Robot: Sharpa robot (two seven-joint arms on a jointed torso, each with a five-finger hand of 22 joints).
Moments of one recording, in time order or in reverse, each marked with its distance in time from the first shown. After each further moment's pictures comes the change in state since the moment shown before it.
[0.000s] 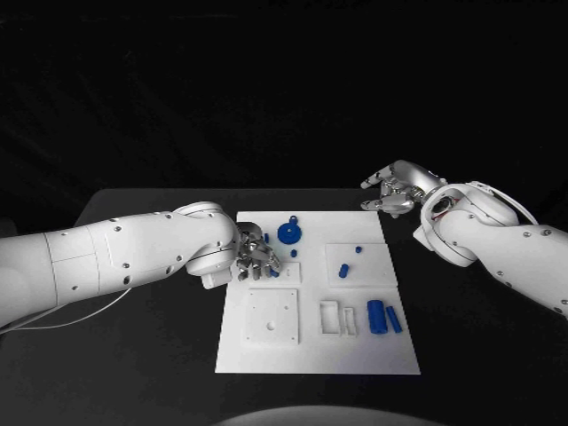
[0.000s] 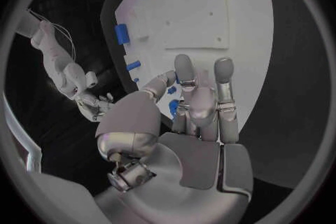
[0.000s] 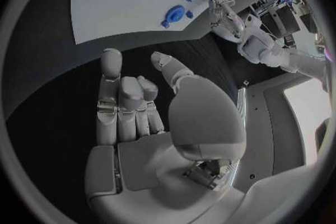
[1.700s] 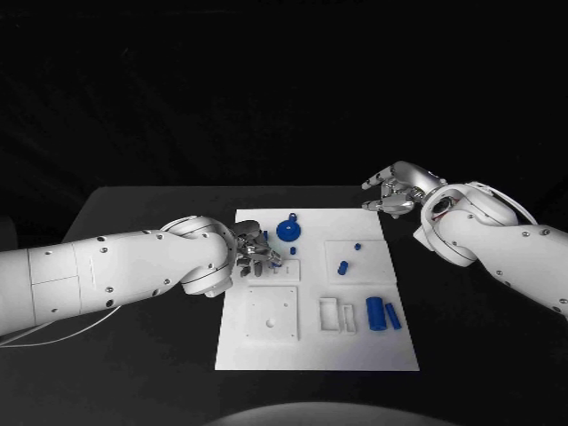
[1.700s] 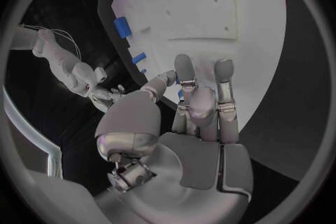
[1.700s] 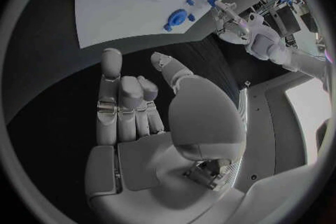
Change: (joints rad) left arm -0.037 -0.064 -0.003 0.110 -0.119 -0.230 0.074; left_hand 0.013 -0.013 0.010 0.010 0.009 0.002 -0.001 -0.001 -0.014 0.002 0.002 0.000 -0.002 -0.003 0.001 0.000 -0.005 0.000 0.023 0.002 -0.038 0.053; right arm -0.011 -0.002 0.000 -0.007 -0.002 0.004 -0.002; right_hand -0.004 0.004 0.002 0.003 0.005 0.001 -0.001 0.000 0.000 0.000 0.000 0.000 0.000 0.000 0.000 0.000 0.000 -0.001 0.000 0.000 0.000 0.001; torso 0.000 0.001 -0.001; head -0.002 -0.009
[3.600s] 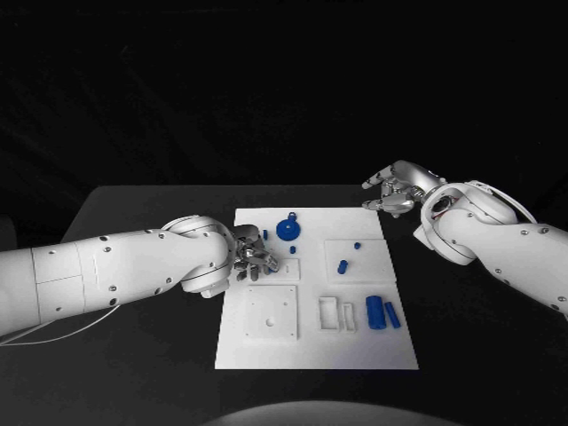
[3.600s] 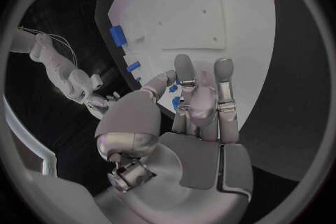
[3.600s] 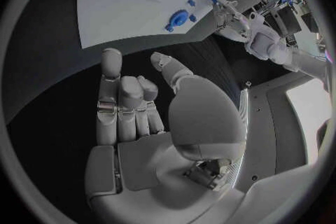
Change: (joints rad) left arm -0.007 0.013 0.002 -0.026 -0.010 0.078 -0.031; left_hand 0.000 0.000 -0.003 -0.003 -0.001 0.000 0.000 0.000 0.005 0.000 0.000 -0.001 -0.001 0.003 -0.001 0.000 -0.004 0.000 0.007 0.000 -0.028 0.013; right arm 0.000 0.002 0.000 -0.009 -0.001 0.003 -0.002; right_hand 0.000 0.000 0.003 -0.003 0.000 0.002 0.003 0.000 0.000 0.002 0.002 0.000 0.000 0.000 0.000 0.000 0.001 0.000 0.000 0.000 0.000 0.001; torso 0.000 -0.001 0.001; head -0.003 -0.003
